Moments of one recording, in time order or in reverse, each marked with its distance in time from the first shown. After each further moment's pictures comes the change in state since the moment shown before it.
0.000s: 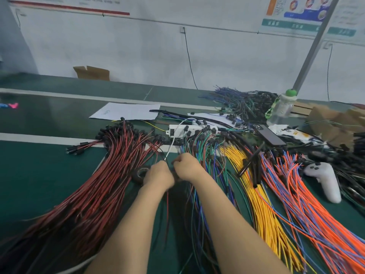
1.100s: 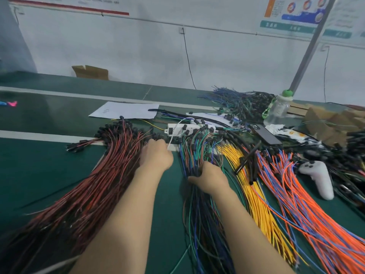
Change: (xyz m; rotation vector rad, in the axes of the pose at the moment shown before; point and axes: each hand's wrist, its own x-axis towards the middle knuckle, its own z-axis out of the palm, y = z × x) left_hand 0.000 0.013 -0.037 -0.006 0.177 0.144; right_hand -0.027 0.054 -0.016 -0.301 0.157 0.135
